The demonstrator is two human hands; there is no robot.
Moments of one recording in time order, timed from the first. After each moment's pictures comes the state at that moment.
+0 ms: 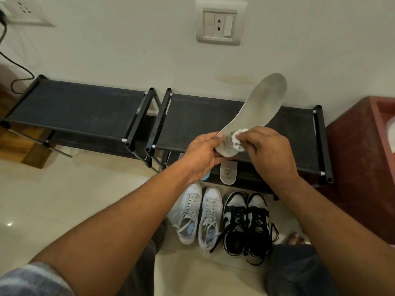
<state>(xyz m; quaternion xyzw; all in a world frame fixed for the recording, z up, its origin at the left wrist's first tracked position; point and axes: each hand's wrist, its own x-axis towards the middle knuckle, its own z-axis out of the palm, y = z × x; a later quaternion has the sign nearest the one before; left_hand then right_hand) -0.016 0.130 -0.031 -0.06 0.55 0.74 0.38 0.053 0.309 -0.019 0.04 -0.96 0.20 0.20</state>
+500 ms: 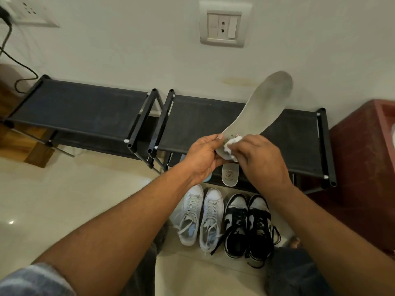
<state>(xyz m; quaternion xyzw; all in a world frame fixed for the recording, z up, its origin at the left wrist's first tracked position) -0.016 0.129 -0.032 -0.08 0.54 0.75 0.37 0.058 0.285 -0.022 0.07 -0.97 0.19 0.15</state>
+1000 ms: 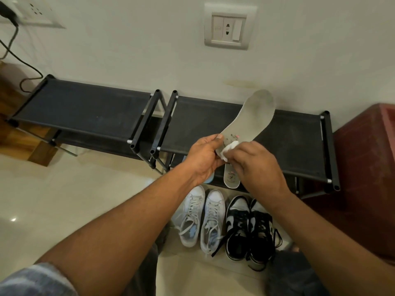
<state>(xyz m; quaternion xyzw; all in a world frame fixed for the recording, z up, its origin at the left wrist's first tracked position) -0.021 0.127 -0.031 -0.11 0.52 0.77 0.35 0.065 0.268 -0.019 0.09 -0.96 0.20 0.16</state>
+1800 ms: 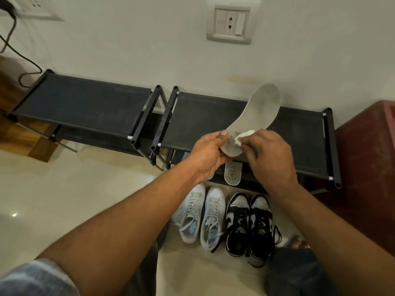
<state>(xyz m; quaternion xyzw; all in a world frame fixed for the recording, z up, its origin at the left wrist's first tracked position) -0.017 0.130 -0.027 -0.10 0.53 0.76 0.36 0.053 0.287 -0.019 -0.01 -0.96 0.21 0.19</state>
